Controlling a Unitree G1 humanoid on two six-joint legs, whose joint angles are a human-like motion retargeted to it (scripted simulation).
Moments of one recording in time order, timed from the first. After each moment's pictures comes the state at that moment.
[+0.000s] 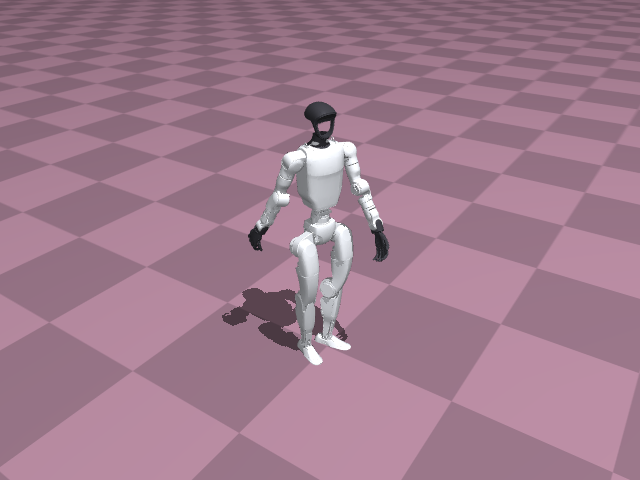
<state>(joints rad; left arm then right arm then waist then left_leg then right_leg) -0.40 0.12 0.18 1.39 0.02 0.03 -0.19 0.30 -0.27 -0.07 1.70 -0.18 0.15 0.05 -0.11 0.02 -0.06 -0.02 -0.02 0.42 -0.01 -0.05 0.08 -0.02 0.04 -0.20 0.04 -0.07 -0.06</state>
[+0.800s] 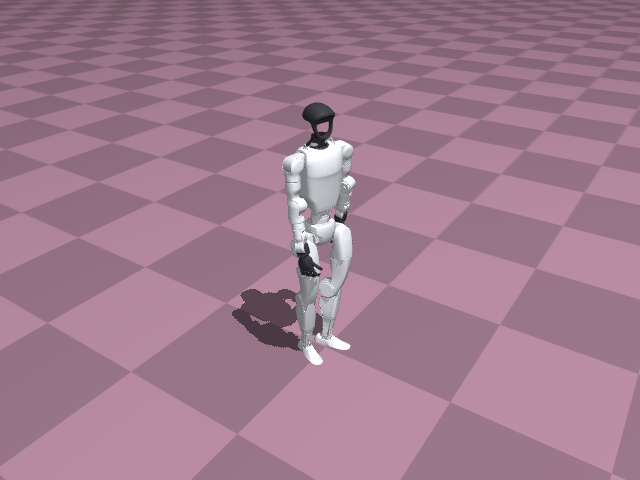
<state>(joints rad) 0.11 0.12 0.33 1.70 0.07 0.09 -0.12 -0.13 -0.09 0.19 1.43 -0.23 0.00 0.18 -0.11 0.03 -0.06 -0.02 -0.03 0.38 -0.02 -0.04 0.09 -0.01 0.03 -0.24 0.03 -0.08 -0.06</state>
